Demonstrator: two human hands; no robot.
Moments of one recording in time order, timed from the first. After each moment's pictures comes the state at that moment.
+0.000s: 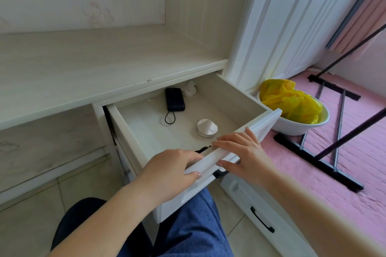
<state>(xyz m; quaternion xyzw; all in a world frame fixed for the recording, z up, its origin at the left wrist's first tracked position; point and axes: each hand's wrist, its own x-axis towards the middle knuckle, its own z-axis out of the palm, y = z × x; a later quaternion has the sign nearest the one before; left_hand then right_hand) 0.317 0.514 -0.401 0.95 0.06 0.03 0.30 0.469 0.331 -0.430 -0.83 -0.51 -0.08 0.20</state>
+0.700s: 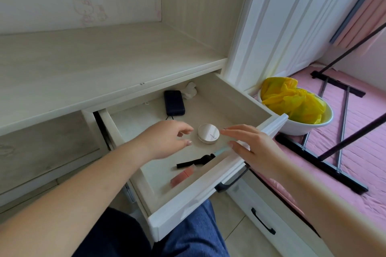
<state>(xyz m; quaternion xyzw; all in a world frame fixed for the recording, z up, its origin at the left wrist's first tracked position) 0.391 0.561 -0.390 0.96 0.06 -0.02 0.28 0.491 0.330 -0.391 -0.84 -0.48 -0.01 0.25</state>
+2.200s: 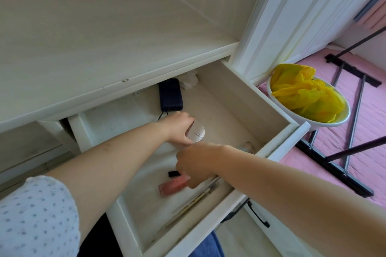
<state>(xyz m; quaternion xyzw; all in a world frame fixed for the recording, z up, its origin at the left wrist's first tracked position) 0.535 0.604 -0.490 0.98 -0.01 -0.10 0.14 0.523 0.478 -0.447 -0.65 -0.66 0.24 -0.29</state>
